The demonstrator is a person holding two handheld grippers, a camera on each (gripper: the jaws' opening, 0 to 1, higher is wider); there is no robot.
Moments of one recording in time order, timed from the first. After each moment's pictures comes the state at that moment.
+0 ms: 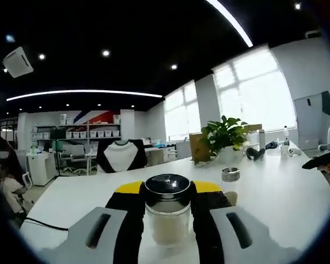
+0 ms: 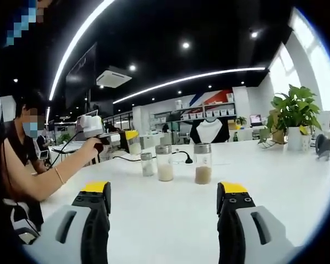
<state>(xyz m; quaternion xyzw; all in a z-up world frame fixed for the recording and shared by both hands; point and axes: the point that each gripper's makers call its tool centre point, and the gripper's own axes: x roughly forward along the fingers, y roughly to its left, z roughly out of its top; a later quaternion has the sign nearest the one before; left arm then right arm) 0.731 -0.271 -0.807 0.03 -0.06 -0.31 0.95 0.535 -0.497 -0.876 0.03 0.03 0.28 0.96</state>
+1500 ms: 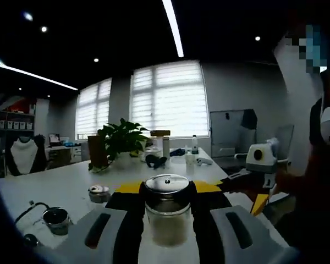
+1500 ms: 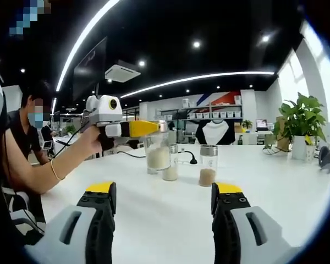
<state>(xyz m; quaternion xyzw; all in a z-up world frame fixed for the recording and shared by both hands) 0.603 -0.448 -0.805 0.00 -0.03 -0.64 0.77 0.532 -0.486 -0.873 0.00 0.03 0.30 0.95</state>
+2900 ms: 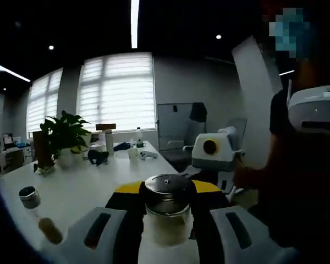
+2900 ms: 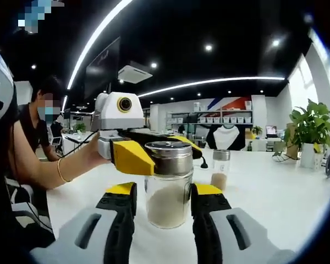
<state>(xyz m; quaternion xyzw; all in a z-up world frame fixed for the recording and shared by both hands) 0.507 -0.500 -0.829 0.03 -0.01 -0.78 0.62 0.521 -0.467 -0.872 -0.02 0.01 0.34 0.94</state>
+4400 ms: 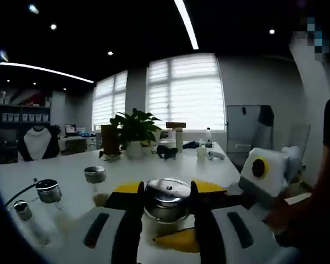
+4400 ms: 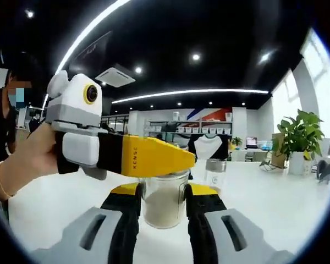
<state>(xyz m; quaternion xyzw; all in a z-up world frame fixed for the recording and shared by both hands) 0.593 -0.452 -0.828 -0.01 0.00 -0.52 0.85 0.593 -0.426 -0.873 -0.03 -0.05 0.24 0.97</state>
